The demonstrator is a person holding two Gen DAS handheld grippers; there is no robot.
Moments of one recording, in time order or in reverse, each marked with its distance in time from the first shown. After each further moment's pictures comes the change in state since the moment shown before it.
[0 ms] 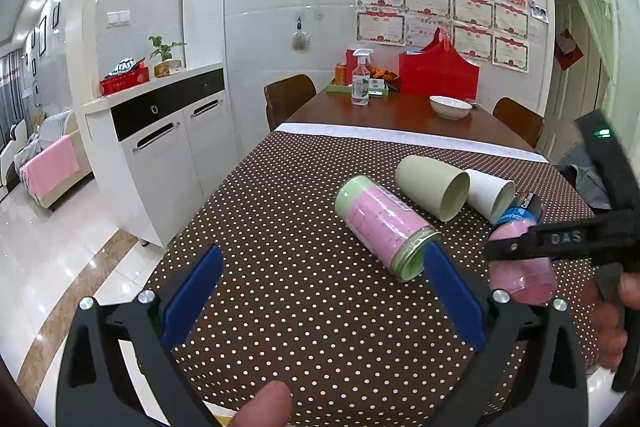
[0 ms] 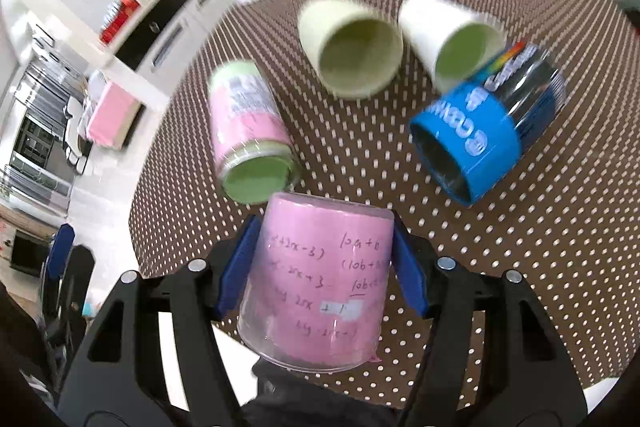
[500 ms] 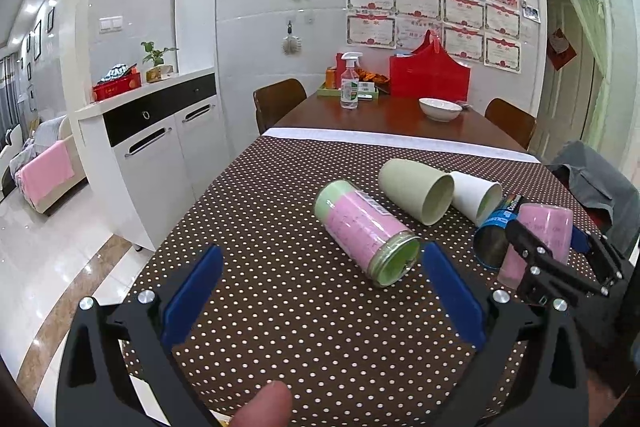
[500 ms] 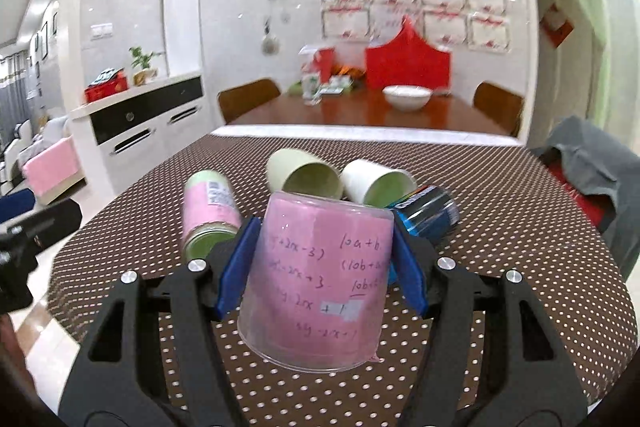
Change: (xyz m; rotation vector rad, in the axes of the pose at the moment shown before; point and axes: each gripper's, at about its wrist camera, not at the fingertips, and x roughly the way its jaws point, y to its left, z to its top) left arm 0.001 -0.021 0.001 0.011 -0.012 -0.025; right arm -0.032 0.009 -0.068 -0.192 -0.624 -0.298
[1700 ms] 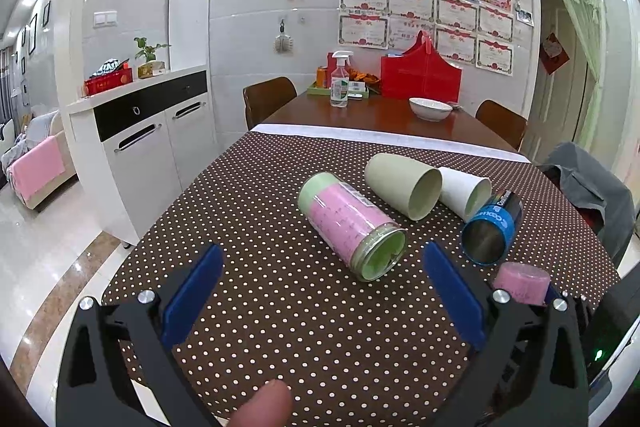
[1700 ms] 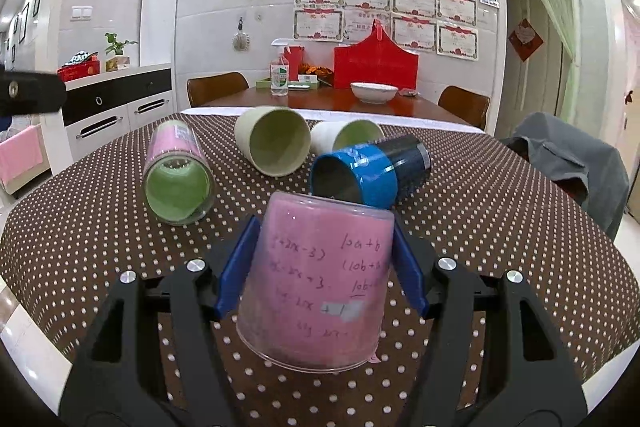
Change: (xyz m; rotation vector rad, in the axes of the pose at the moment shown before) left arm 0.005 -0.006 -0.012 -0.016 -0.005 -0.038; right arm -0.008 0.009 -0.077 -0.040 -0.022 -0.130
